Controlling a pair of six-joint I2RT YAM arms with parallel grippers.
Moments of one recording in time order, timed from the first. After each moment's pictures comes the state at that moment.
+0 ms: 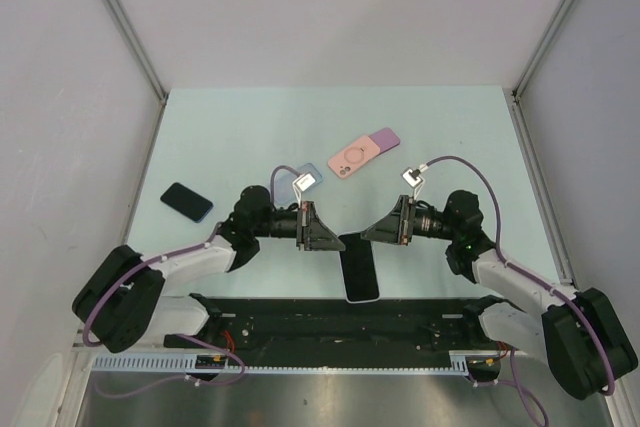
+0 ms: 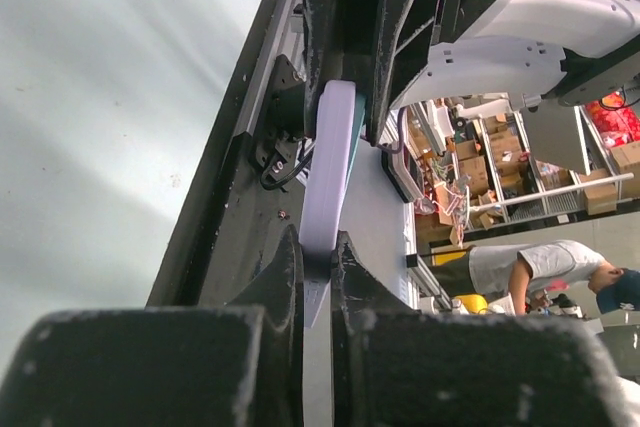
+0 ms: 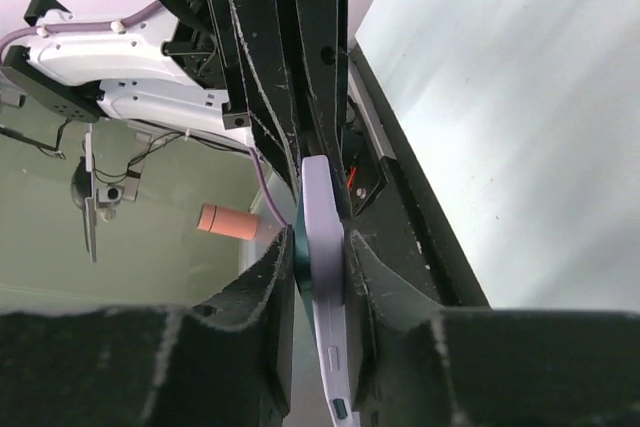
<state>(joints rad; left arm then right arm) -0.66 1.26 0.45 0.66 0.91 -0.94 0.44 1.04 0.35 0.66 -0.95 1.03</state>
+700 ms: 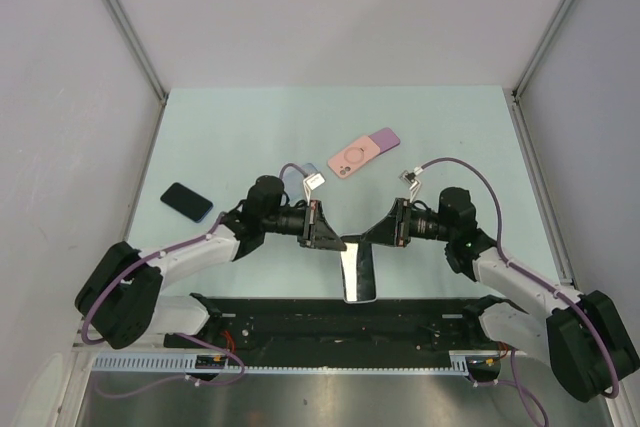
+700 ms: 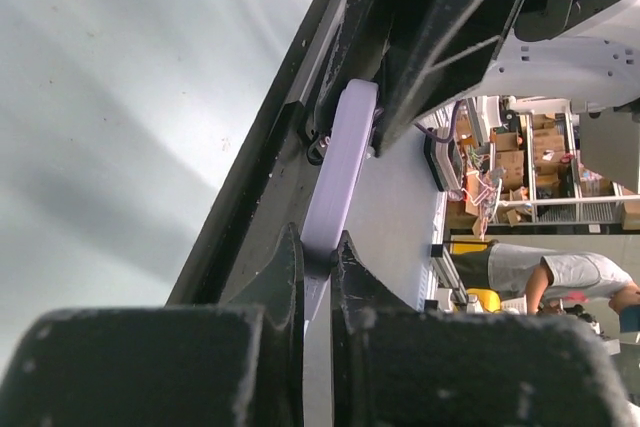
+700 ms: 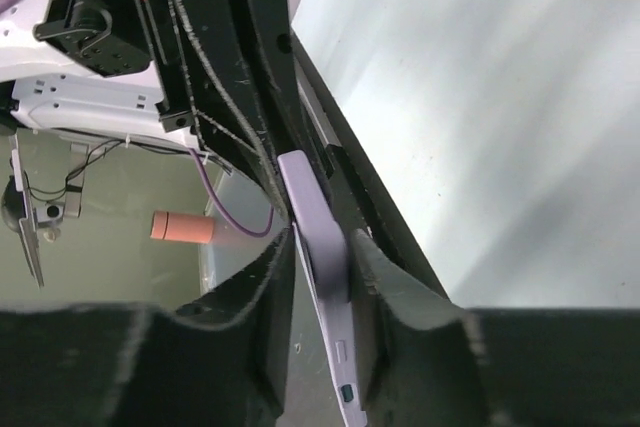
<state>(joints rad) -0.66 1.29 0.59 0.28 0.85 -0.78 0.47 1.02 0.39 0.42 -0.88 0.86</state>
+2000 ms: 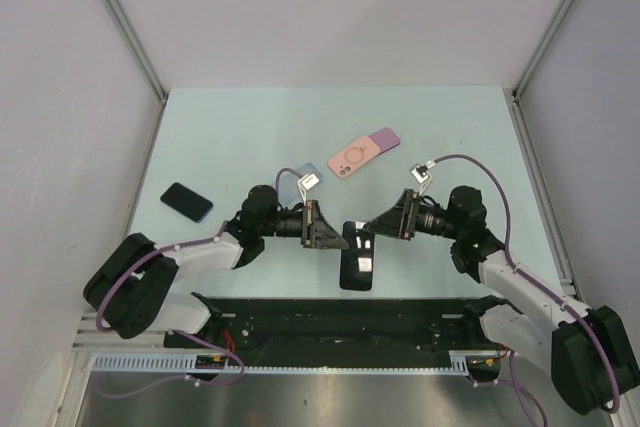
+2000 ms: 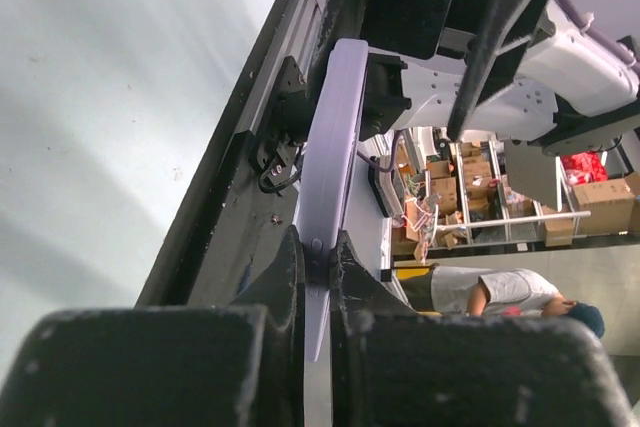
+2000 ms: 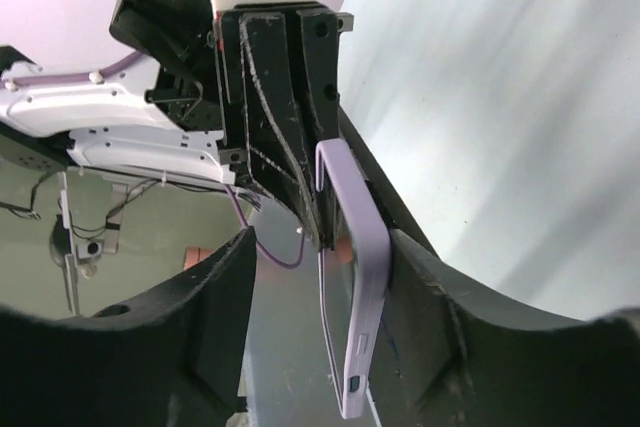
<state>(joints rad) -0.66 1.35 0.47 0.69 0.87 -1.04 0.42 0.97 0.40 0.45 -0.85 0.99</state>
